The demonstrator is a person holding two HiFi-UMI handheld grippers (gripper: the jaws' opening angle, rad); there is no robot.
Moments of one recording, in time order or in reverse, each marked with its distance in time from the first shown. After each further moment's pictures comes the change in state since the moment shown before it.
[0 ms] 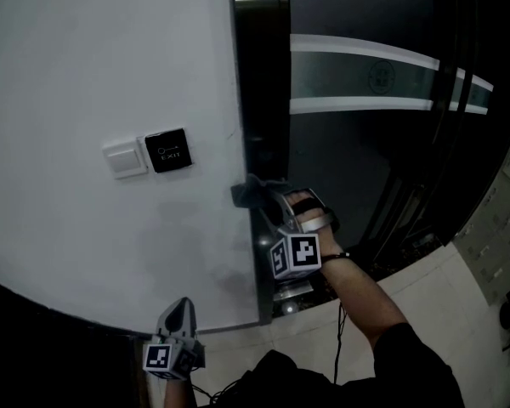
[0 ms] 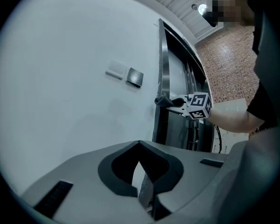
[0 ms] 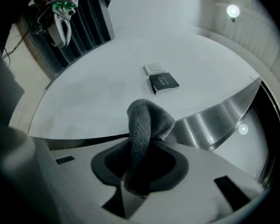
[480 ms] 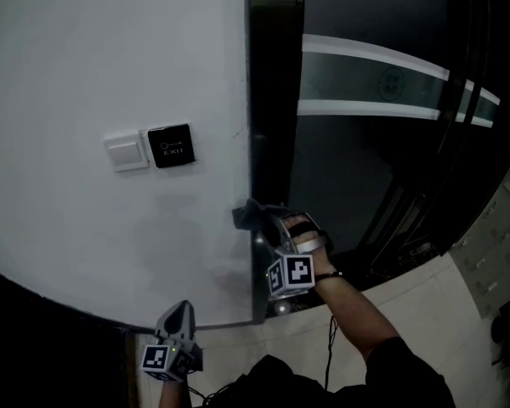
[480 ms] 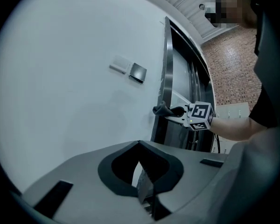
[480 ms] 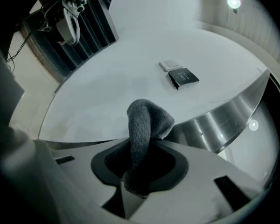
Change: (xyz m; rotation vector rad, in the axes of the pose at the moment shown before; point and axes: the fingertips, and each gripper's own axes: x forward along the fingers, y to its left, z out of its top) left arm 0.000 -0.007 -0.008 -0.075 0.029 0.029; right arm 0.003 0.068 -0.009 0.024 0.005 0.105
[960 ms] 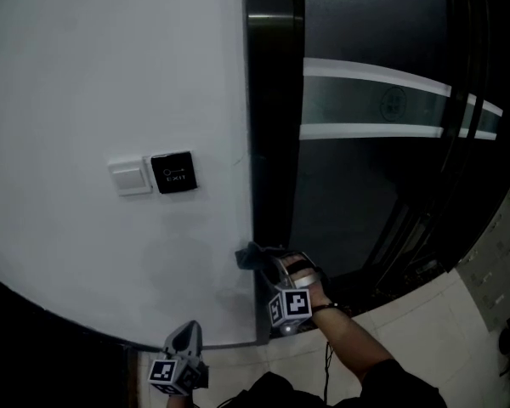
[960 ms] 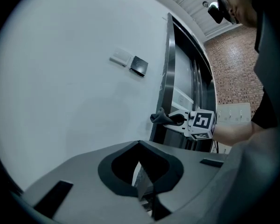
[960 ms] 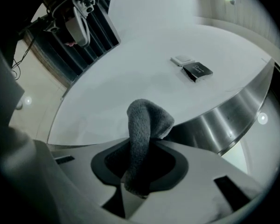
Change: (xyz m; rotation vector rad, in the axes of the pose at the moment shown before) left arm 0.012 0.003 -0.028 0.006 0.048 0.003; right arm 0.009 0.063 -0.013 0.032 -0.017 0.101
